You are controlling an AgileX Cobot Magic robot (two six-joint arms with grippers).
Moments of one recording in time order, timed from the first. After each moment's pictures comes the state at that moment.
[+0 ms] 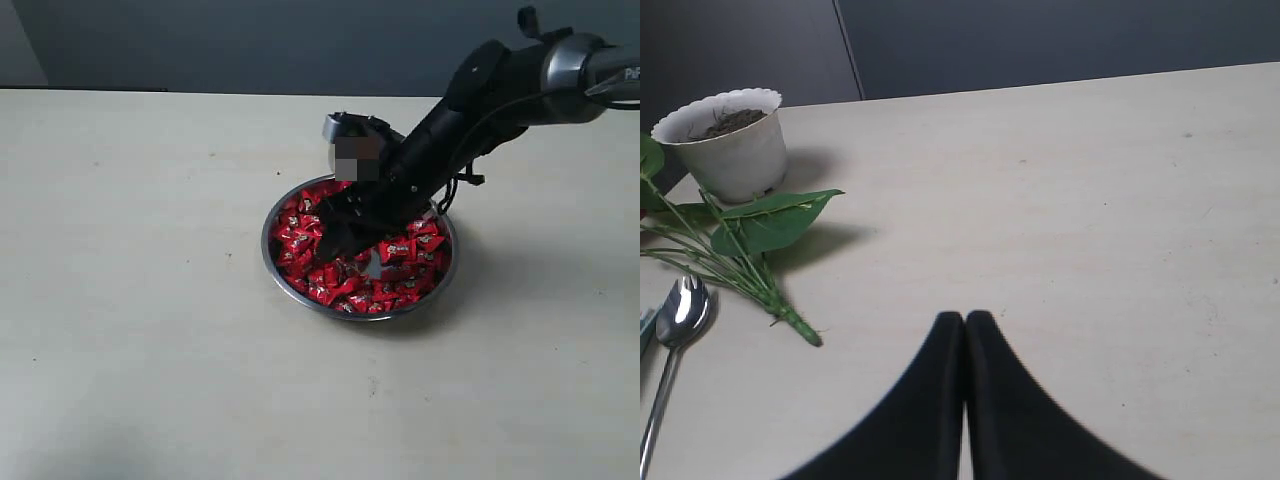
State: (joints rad) left arm 0.22 0.00 -0.01 0.13 0.37 -0.01; right arm 0.54 2.07 -1.33 0.78 0.91 -0.71
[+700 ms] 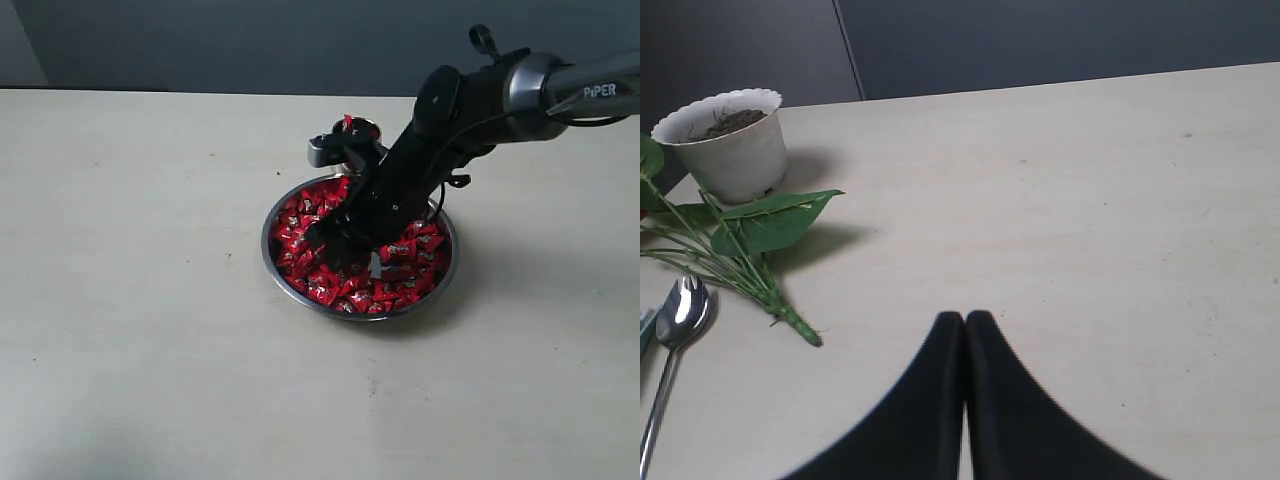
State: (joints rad) left arm 0.22 0.00 -0.01 0.13 0.37 -0.01; right arm 0.60 2.10 -1.33 0.59 0.74 -0.58
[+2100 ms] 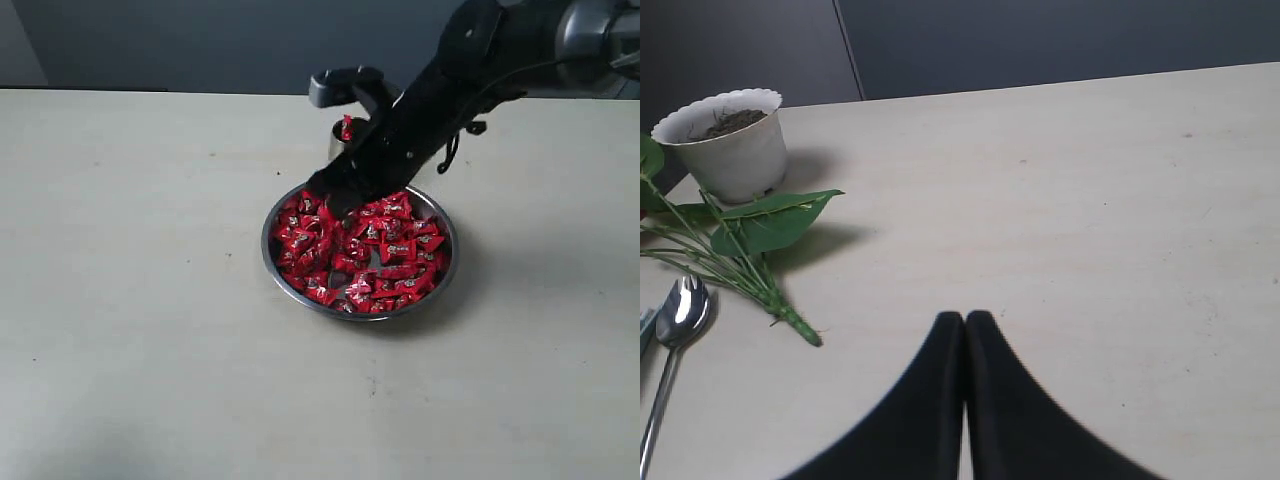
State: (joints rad) left arm 0.22 0.00 -0.01 0.13 0.37 -0.01; right arm 0.58 1.95 -1.39 0.58 0.80 -0.60
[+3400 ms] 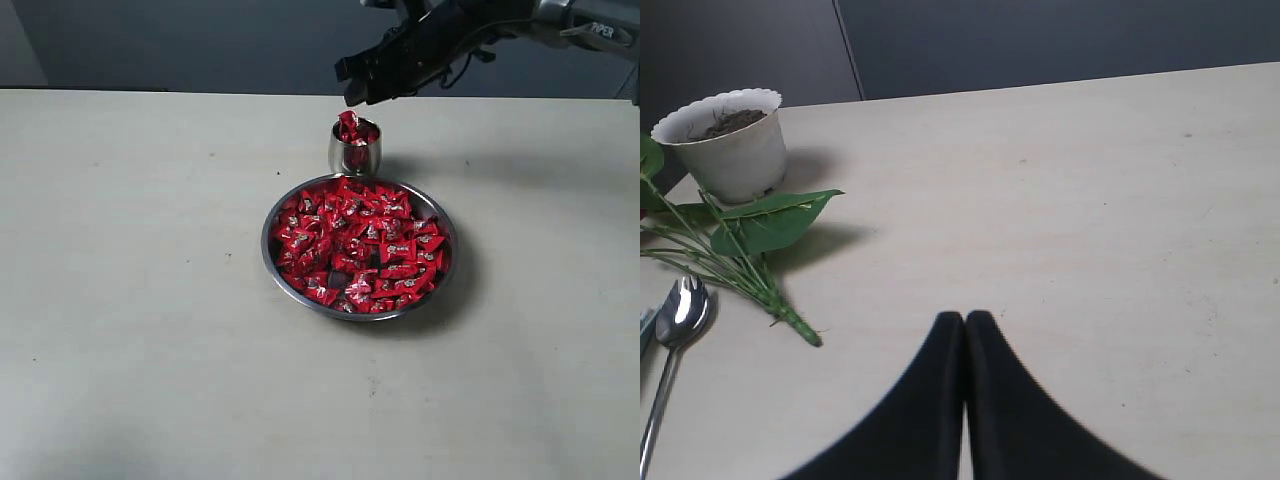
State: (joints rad) left arm 0.22 0.00 -0.01 0.13 0.37 -0.01; right arm 0.39 2.32 -1.99 0.60 0.79 -0.51
